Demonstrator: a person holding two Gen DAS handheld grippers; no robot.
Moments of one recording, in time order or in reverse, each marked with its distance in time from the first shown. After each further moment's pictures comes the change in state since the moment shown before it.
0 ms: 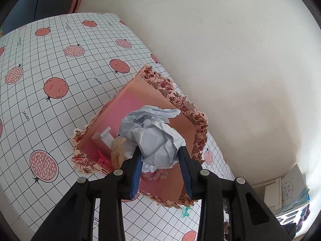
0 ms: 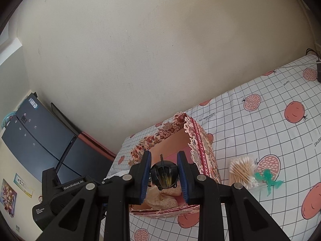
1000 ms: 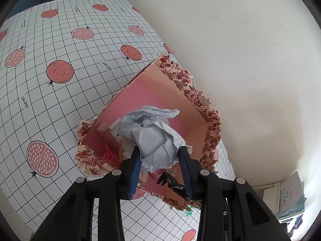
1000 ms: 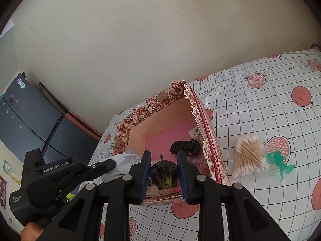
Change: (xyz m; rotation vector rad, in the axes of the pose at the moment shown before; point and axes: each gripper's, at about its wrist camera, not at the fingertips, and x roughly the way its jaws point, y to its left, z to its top) left arm 0.020 0.018 0.001 -0.068 0.074 0.017; right arm 0.050 0.005 -0.036 -0.051 0.143 -0.087
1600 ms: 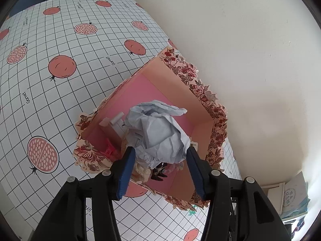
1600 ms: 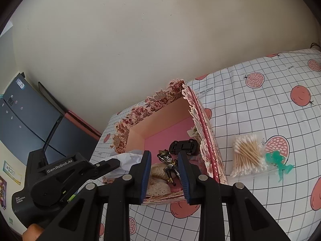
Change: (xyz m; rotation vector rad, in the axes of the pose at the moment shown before) left arm 0.009 -0.003 -0.004 -0.003 0.022 0.040; right arm -0.003 -0.001 0.000 0.002 0.001 -0.004
